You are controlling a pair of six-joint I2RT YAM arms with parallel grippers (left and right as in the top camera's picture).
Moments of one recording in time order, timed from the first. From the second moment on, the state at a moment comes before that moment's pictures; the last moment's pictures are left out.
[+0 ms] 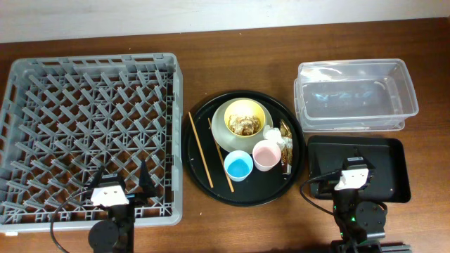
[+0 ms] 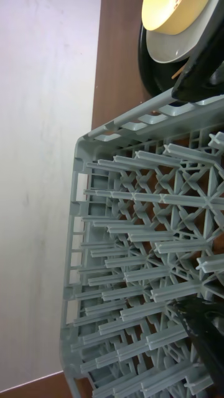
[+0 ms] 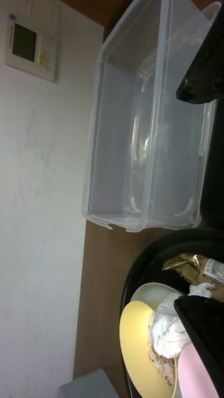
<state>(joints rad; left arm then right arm) 0.06 0.01 0.01 -0.08 0.01 -0.07 0.02 0.01 0.01 -0.08 0.02 -0.08</state>
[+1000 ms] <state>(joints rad) 0.06 0.01 0.01 -0.08 0.01 -0.07 0.02 0.61 1.03 -0.91 -0.14 0.28</state>
